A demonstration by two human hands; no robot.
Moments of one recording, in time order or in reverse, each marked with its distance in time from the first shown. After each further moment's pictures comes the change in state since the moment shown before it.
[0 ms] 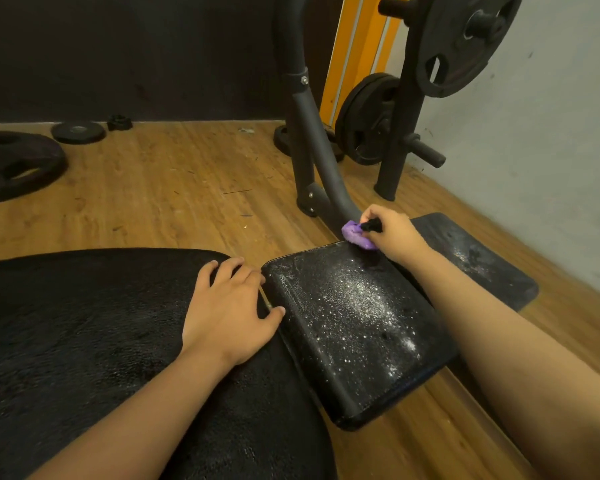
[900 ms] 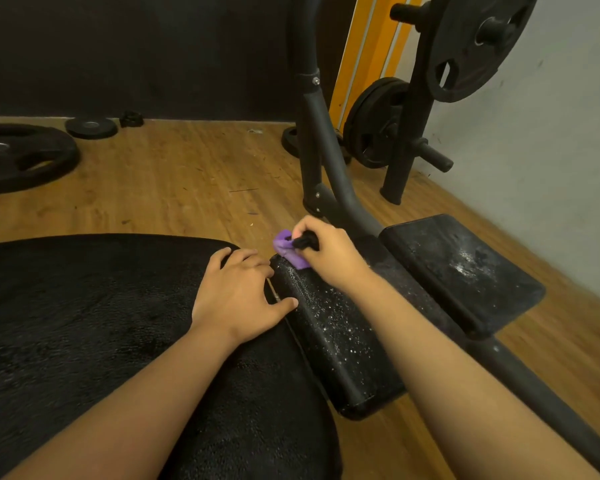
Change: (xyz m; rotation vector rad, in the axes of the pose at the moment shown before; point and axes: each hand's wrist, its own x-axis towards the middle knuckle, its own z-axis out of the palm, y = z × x) left_hand 0.004 -0.003 -0.003 -0.076 0.010 0.022; right_hand -0.045 -0.103 0.060 0.181 -0.115 -0.191
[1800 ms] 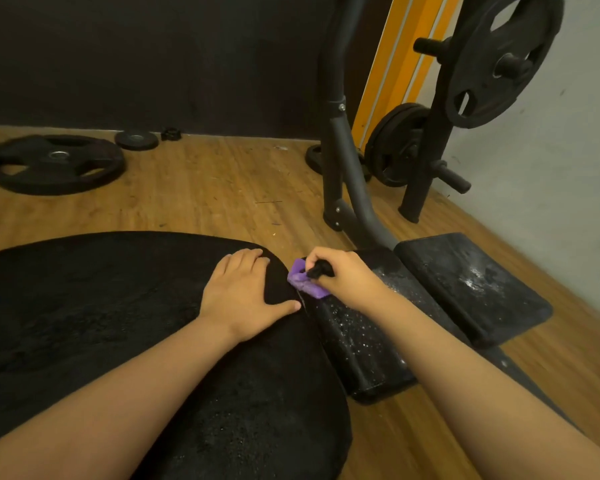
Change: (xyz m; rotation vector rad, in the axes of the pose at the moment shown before) left_hand -0.032 -0.019 -0.022 -0.040 0.023 -0.105; right_hand -0.029 -0.024 -0.004 -0.074 -0.166 -0.064
